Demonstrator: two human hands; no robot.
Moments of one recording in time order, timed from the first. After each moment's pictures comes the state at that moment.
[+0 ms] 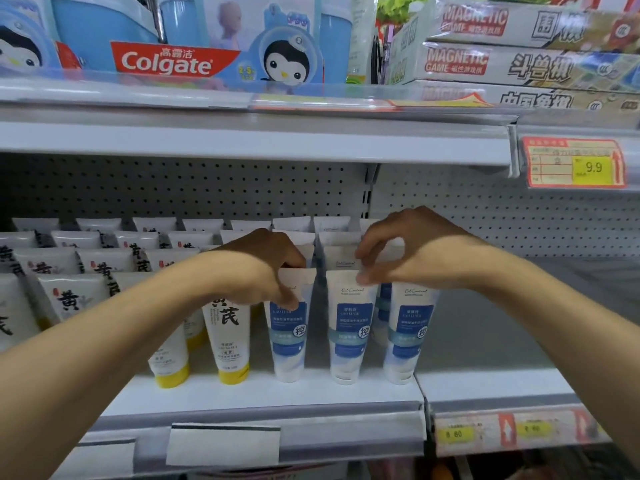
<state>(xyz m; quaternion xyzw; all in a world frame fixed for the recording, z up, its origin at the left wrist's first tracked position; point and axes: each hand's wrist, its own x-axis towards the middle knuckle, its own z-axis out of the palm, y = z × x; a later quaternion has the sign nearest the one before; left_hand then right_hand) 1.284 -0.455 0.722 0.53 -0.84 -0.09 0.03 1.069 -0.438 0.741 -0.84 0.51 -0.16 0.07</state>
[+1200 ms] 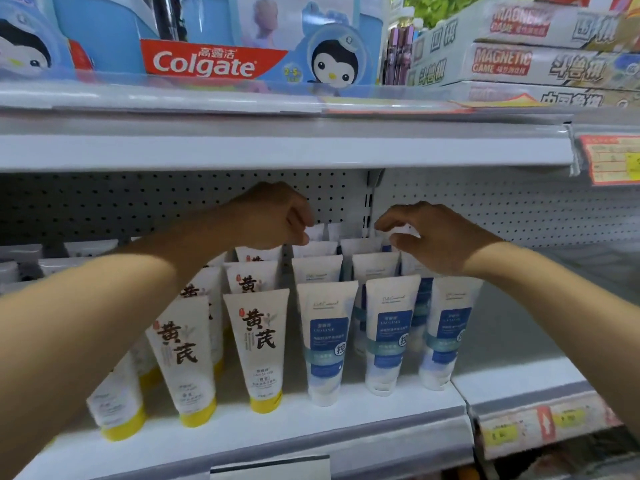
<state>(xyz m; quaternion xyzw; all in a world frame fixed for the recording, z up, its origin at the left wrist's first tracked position) 1.312 -0.526 0.754 0.48 -0.86 -0.08 0.14 1.092 -0.466 0.736 -0.77 0.61 -0.17 0.01</state>
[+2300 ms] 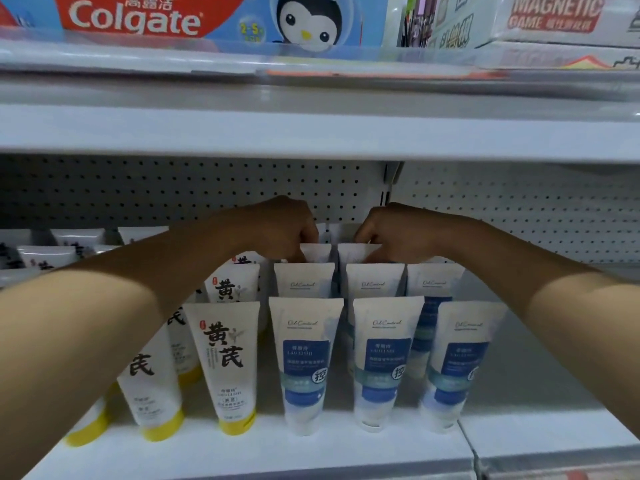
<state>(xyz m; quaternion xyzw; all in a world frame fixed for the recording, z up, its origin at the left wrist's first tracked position) 1.281 -0.560 0.732 0.47 -0.88 -0.03 0.02 1.095 -0.552 0.729 -0.87 0.50 -0.03 0.04</state>
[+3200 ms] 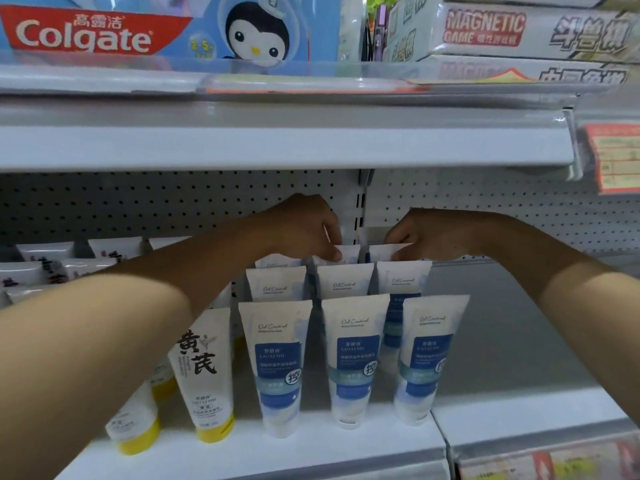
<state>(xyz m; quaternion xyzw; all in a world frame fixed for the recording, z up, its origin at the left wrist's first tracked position) 1.231 -0.554 0.736 0.47 -0.88 -0.07 0.11 1.027 -0.533 0.736 -0.80 0.58 -0.04 0.15</state>
